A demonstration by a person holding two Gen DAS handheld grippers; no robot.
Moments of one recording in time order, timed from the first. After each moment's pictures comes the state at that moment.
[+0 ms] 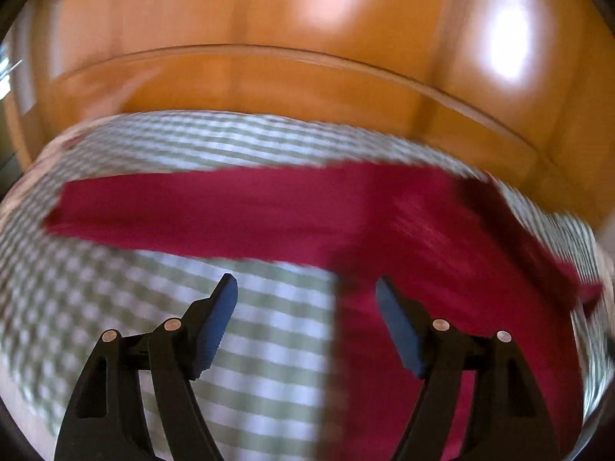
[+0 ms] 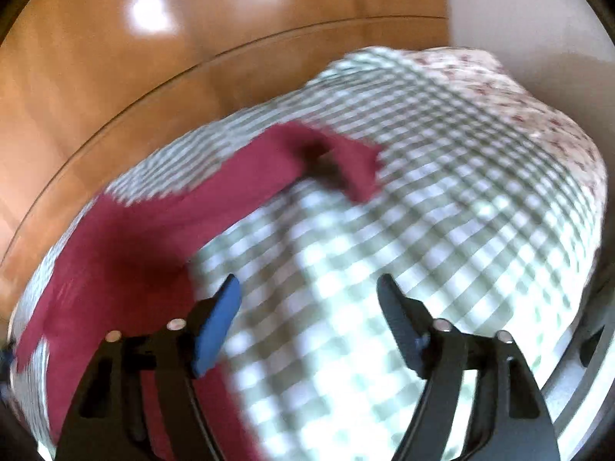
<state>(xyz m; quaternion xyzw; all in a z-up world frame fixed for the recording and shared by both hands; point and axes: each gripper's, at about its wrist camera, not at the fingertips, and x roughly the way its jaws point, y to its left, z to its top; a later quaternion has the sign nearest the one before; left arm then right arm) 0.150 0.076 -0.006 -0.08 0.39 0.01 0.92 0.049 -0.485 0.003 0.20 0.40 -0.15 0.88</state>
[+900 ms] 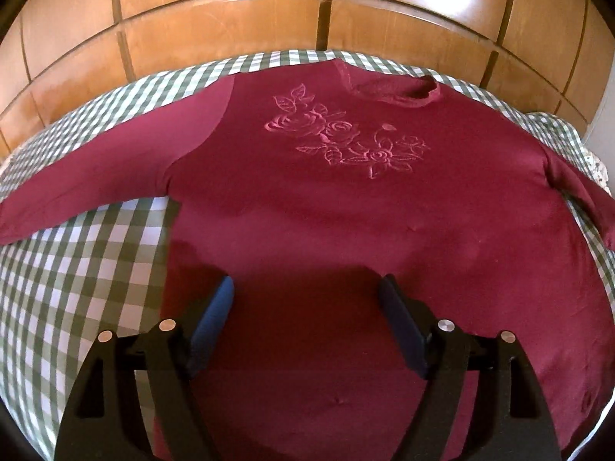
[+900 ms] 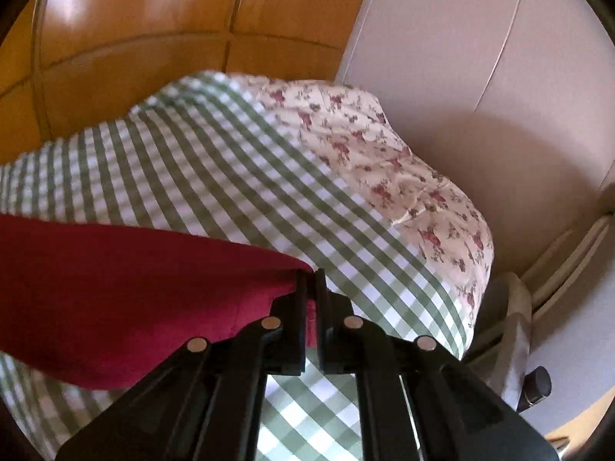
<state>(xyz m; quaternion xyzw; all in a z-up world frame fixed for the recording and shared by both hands) 0.160 -0.022 -0.088 0.00 0.45 -0.06 0.89 0.100 -0.625 -0.006 0.01 0.43 -0.37 0.83</state>
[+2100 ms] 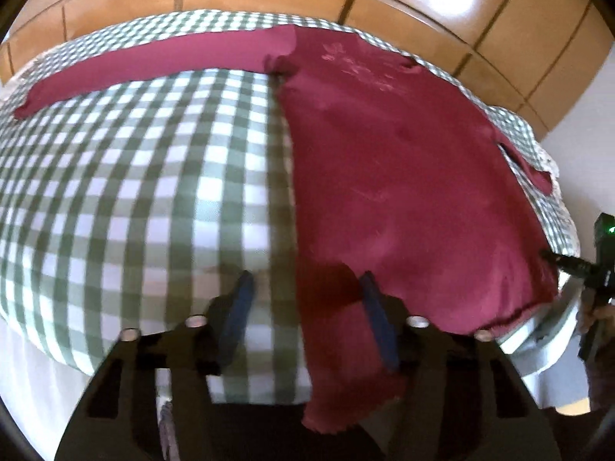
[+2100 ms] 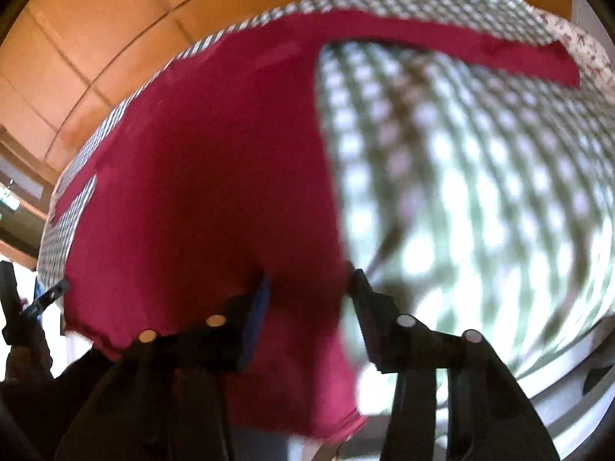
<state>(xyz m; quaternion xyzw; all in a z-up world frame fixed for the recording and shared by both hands) 0.012 0.079 -0.075 -0.09 0.50 -0.12 0.85 -0.024 -0.393 -0.038 0.13 0.56 0.09 0.82</state>
